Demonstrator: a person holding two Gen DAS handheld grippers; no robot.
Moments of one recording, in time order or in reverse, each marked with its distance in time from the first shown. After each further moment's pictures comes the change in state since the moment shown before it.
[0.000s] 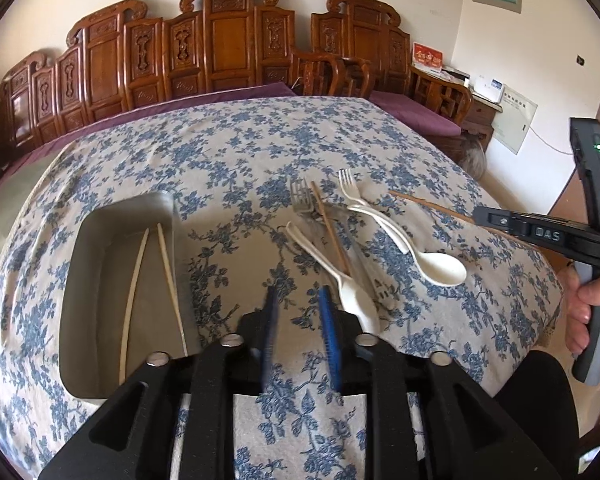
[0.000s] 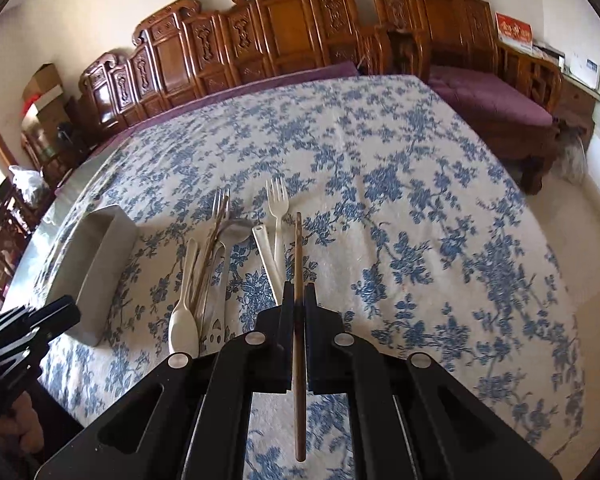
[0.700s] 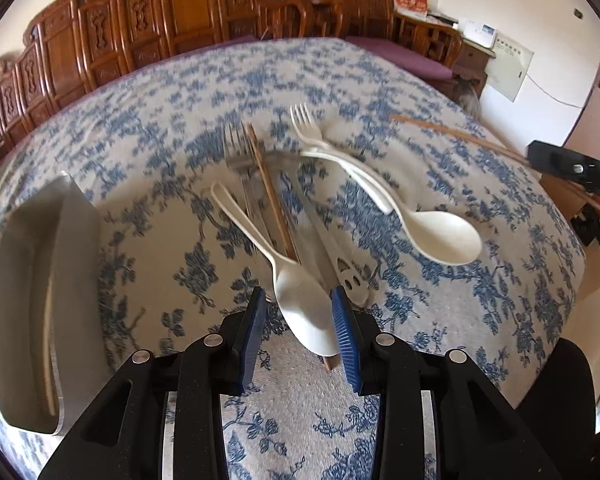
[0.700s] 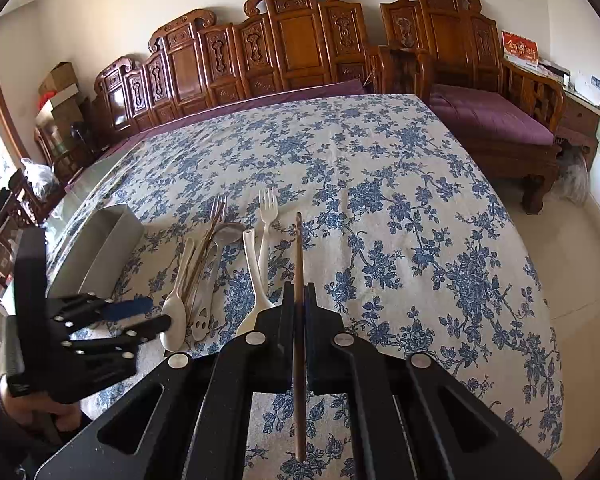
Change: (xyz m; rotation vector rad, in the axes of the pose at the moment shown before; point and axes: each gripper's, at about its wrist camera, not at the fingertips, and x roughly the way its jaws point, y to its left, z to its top) left arm 0.088 -0.048 -0.005 0.069 0.187 -0.018; right arm -0.017 -0.023 -0.007 -0.034 -0.039 0.033
